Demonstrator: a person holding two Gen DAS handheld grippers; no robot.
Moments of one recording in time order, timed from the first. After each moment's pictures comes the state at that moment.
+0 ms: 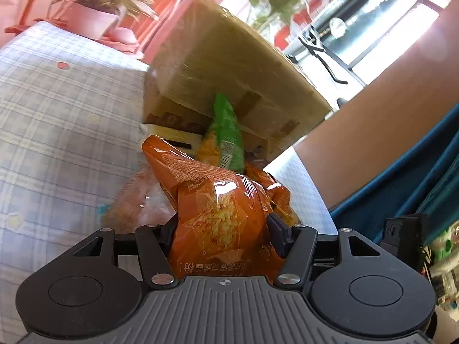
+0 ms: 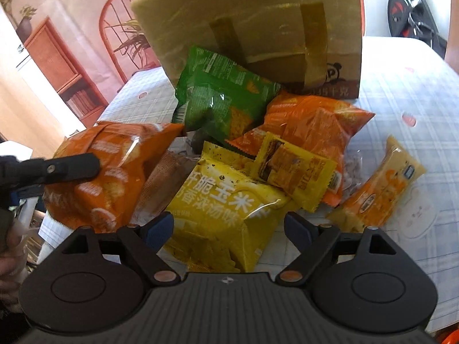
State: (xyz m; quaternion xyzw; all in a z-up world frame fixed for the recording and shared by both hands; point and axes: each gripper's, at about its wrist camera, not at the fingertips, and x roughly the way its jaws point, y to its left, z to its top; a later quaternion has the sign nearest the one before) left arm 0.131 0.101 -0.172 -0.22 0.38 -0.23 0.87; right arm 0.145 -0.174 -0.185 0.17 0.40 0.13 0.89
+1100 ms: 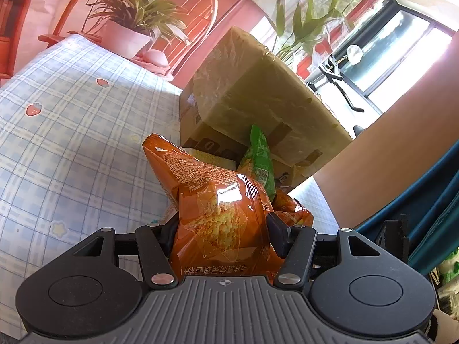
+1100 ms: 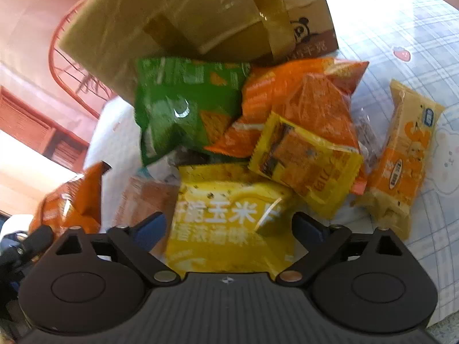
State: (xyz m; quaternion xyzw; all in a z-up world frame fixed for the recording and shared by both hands) left arm 0.115 0.135 -0.170 -0.24 0.35 -0.19 0.89; right arm 0.185 -0.180 -0.212 0.31 0.43 0.07 0.84
